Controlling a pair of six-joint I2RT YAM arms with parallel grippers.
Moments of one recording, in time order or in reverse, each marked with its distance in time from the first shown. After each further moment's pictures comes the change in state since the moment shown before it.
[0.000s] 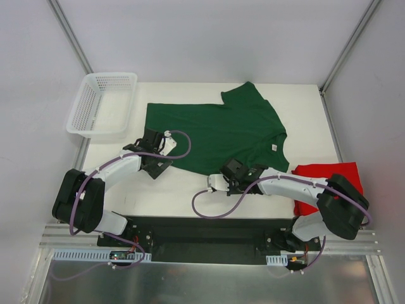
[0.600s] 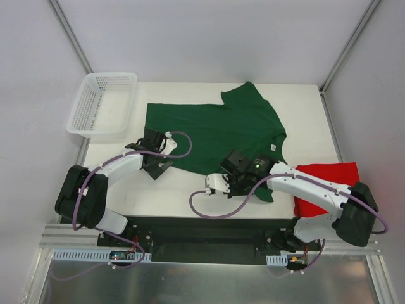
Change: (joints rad) left arm 0.000 0.041 0.008 0.000 0.000 0.000; right arm 0.042 -0.112 0.247 -0.404 -0.226 0.019
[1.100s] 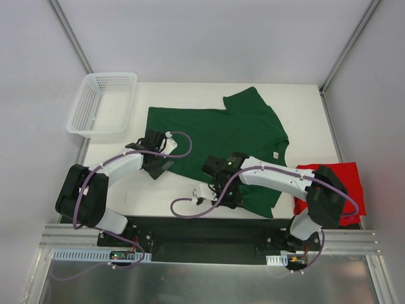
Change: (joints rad) left arm 0.000 0.002 0.002 -0.001 0.000 0.001; right arm 0.074 0.241 0.120 -0.154 -0.231 0.029
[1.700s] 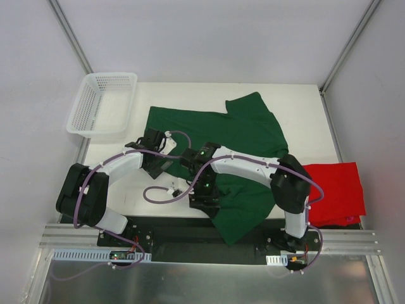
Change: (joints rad) left arm 0.000 0.014 0.013 -0.010 -0.001 0.000; right arm 0.020 0.335 0.379 -0.124 -0.278 0.063
